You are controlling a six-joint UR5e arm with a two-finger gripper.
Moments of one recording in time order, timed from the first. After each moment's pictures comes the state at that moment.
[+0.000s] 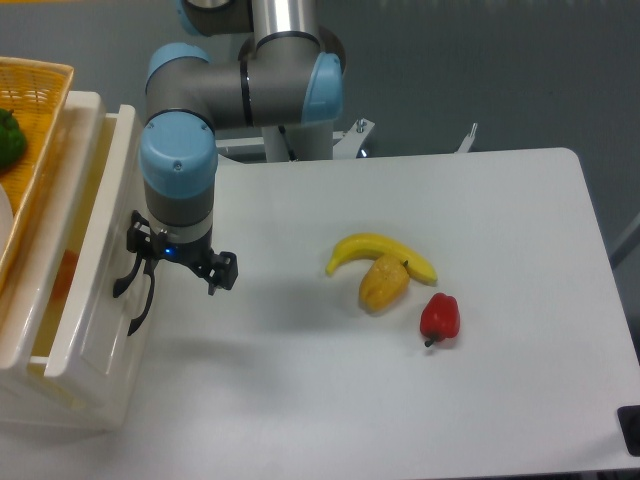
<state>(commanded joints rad) 2.11 -1.86 -1.58 -1.26 1.37 0.43</state>
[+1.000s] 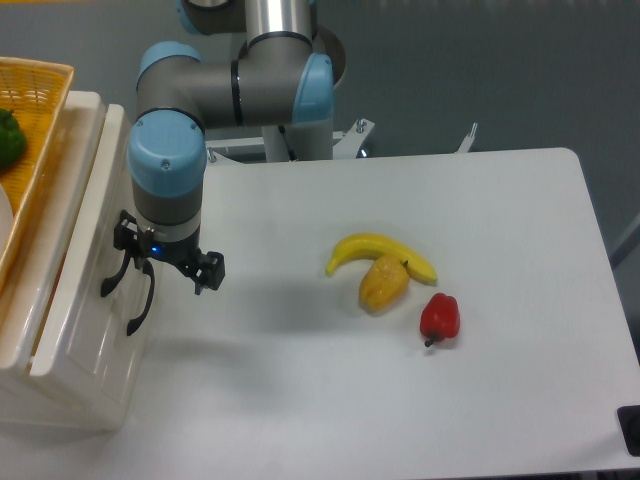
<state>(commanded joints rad) 2.10 -1.87 -1.57 -1.26 1.34 0.42</state>
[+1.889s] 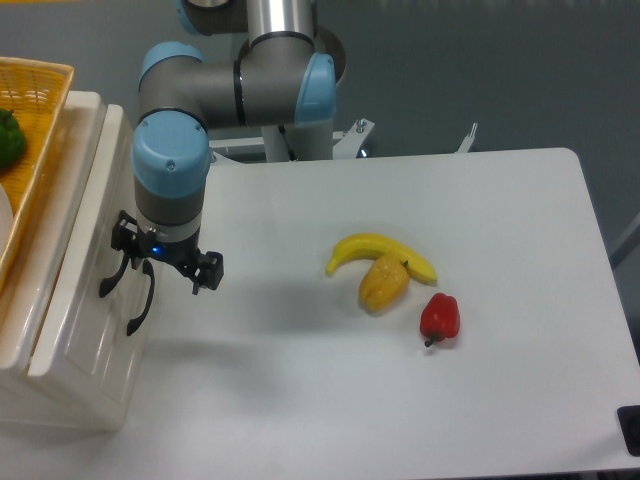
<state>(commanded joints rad) 2.12 -1.86 -1.57 -1.27 1.33 0.42</state>
